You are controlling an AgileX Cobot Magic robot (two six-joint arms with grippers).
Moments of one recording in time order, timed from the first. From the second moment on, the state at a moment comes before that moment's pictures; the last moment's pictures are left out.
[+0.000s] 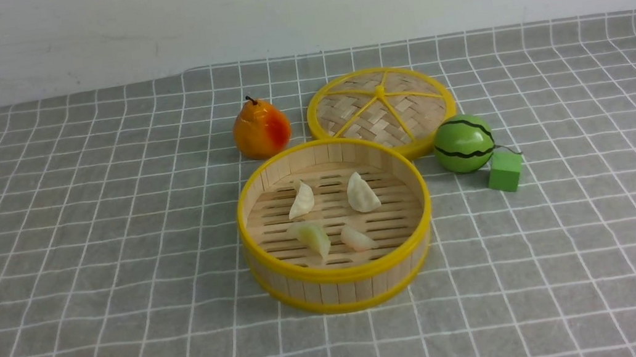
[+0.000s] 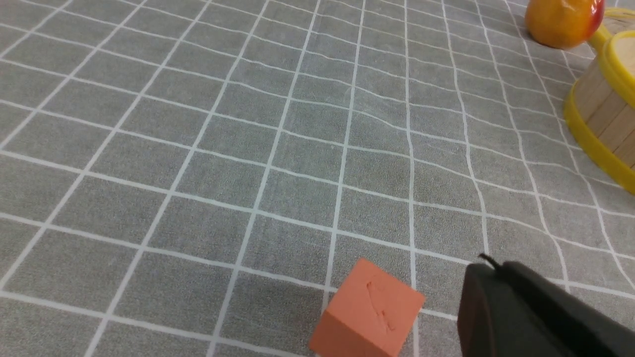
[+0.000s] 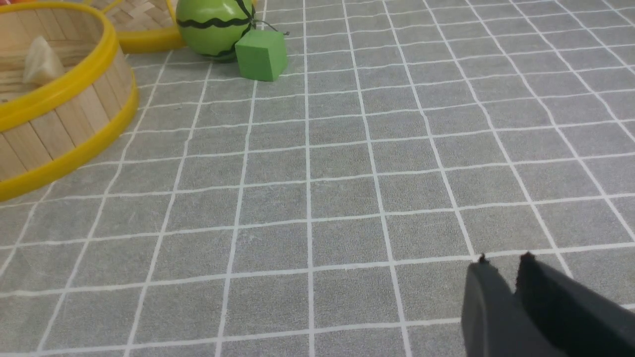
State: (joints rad) right arm -0.04 -0.01 0.02 0.04 0.38 0.10; left arm 0.04 -0.01 0.03 -0.04 0.38 -0.22
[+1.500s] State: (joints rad) right arm -0.04 -0.01 0.02 0.04 0.38 0.10; left arm 0.04 -0.01 0.03 -0.04 0.38 -0.22
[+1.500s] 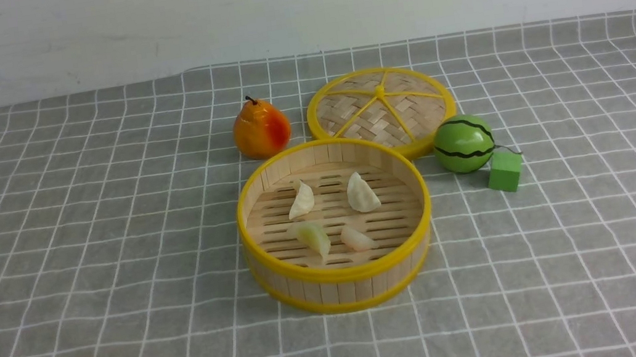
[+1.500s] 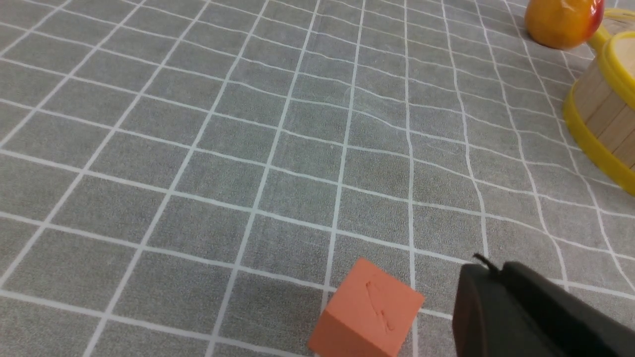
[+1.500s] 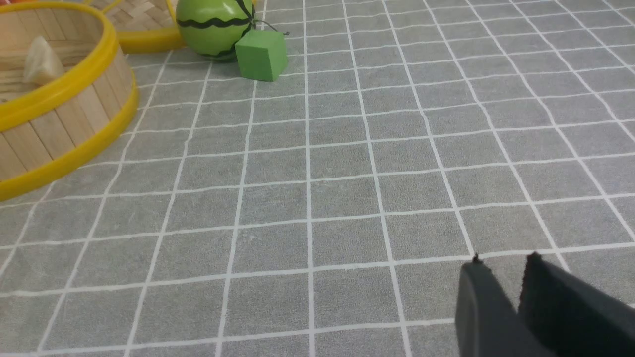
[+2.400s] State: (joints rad) right arm -0.04 -0.01 0.02 0.04 0.38 0.10; left arm 0.04 -0.01 0.03 -0.04 0.38 -0.22
